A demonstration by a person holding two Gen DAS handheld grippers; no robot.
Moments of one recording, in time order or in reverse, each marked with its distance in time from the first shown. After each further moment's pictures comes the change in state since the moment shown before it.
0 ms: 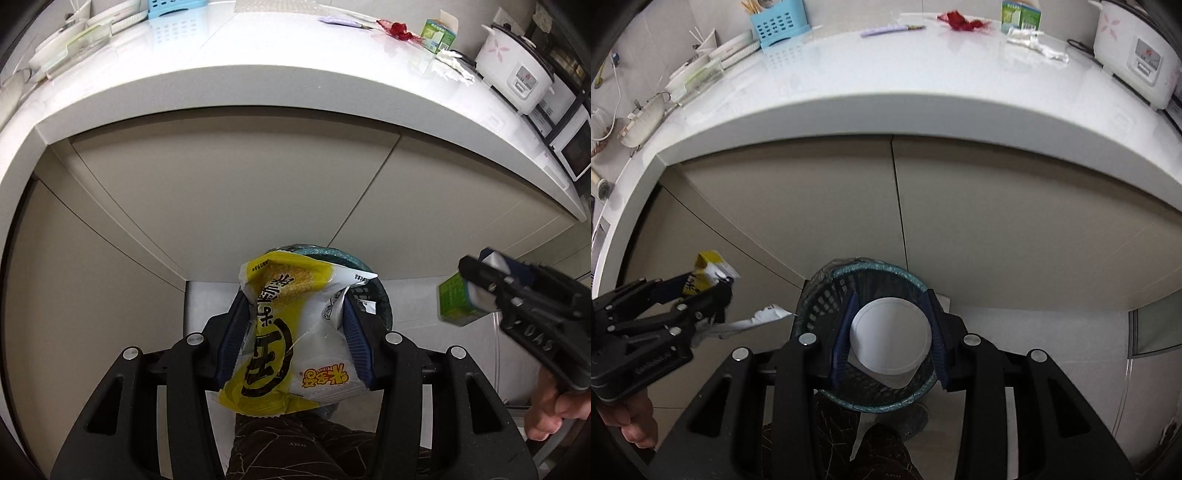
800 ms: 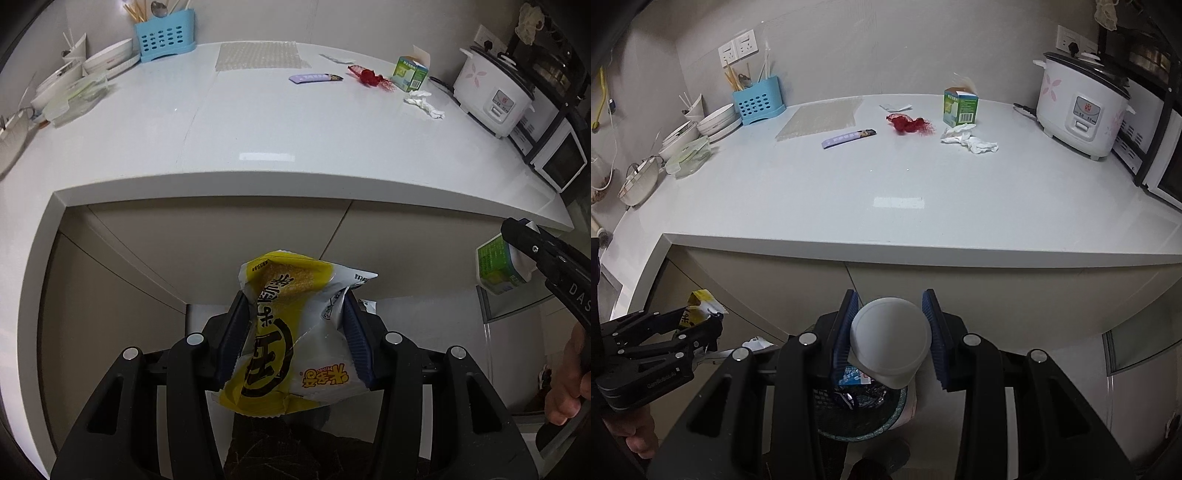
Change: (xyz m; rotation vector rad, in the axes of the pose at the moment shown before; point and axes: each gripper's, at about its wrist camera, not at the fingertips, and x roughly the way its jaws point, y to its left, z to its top) left arm -0.074 -0.035 0.033 0.023 -0.065 0.002; right arm -0.124 -0.034 0.043 0.039 -0.226 -0.088
